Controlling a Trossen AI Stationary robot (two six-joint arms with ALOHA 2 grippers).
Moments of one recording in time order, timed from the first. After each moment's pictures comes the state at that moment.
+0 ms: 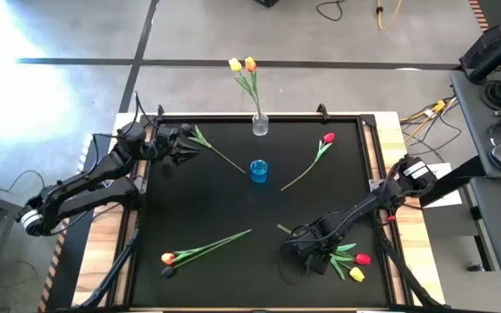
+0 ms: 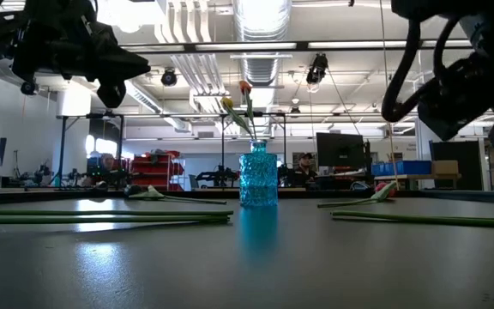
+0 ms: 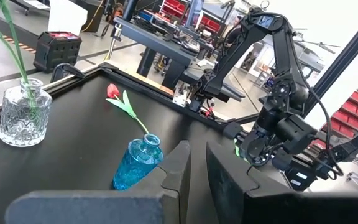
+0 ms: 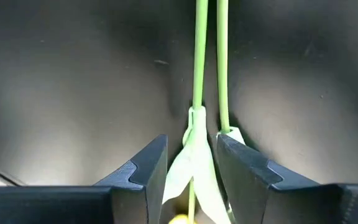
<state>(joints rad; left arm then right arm) 0.76 0.65 0.34 0.21 0.73 -0.36 0.49 1.79 1.05 -0.84 -0.35 1.04</state>
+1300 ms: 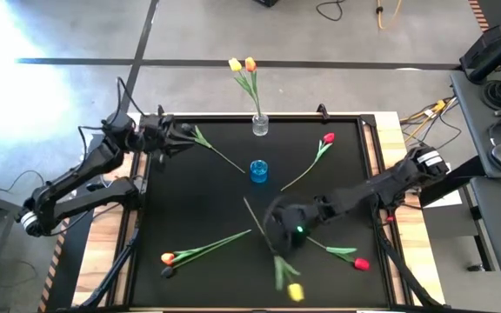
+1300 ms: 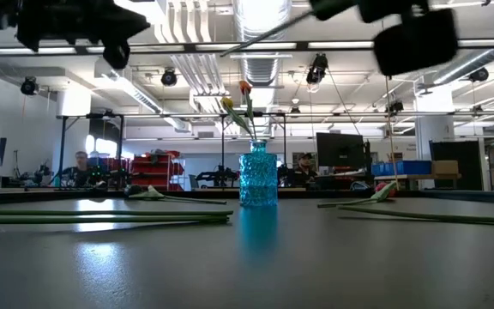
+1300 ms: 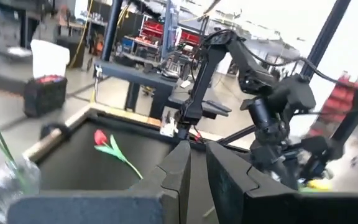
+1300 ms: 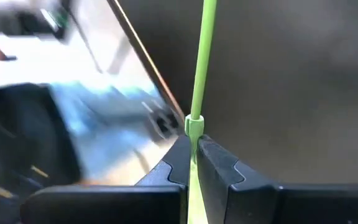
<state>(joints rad) 0.76 0.64 0.57 0.10 0.78 -0.25 0.33 1.64 1.16 -0.25 -0.32 1.30</state>
